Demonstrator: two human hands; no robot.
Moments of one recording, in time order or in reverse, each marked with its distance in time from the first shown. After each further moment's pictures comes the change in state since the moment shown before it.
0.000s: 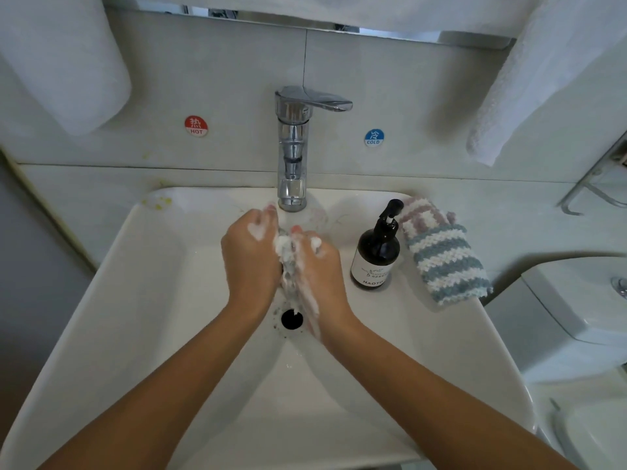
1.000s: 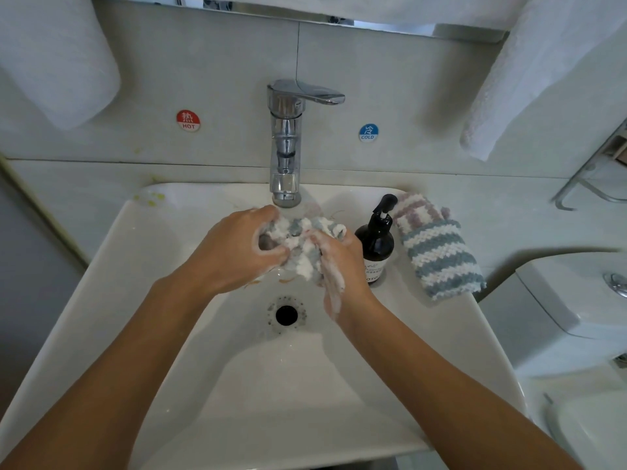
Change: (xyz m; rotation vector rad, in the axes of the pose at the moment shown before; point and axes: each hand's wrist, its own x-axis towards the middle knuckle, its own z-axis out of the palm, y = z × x) left_hand 0.029 -0.001 -0.039 0.531 -0.674 0.319; right_hand 0.013 0.003 -0.025 0.311 0.118 0.253
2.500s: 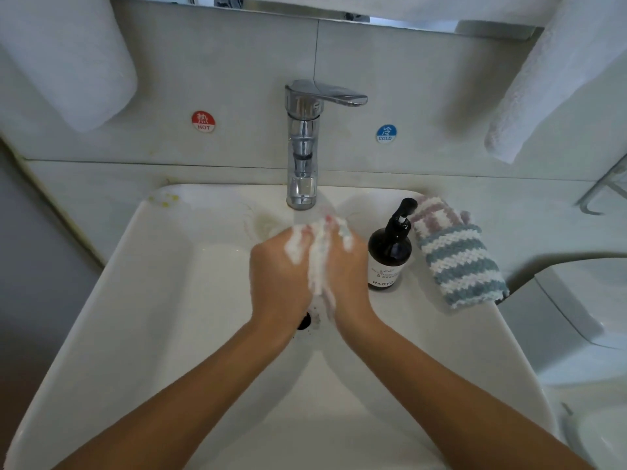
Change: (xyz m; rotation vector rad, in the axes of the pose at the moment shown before) left_hand -0.012 0.031 0.062 -0.541 0.578 -0.174; right_hand -0.011 0.004 0.014 -0.240 0.001 -0.390
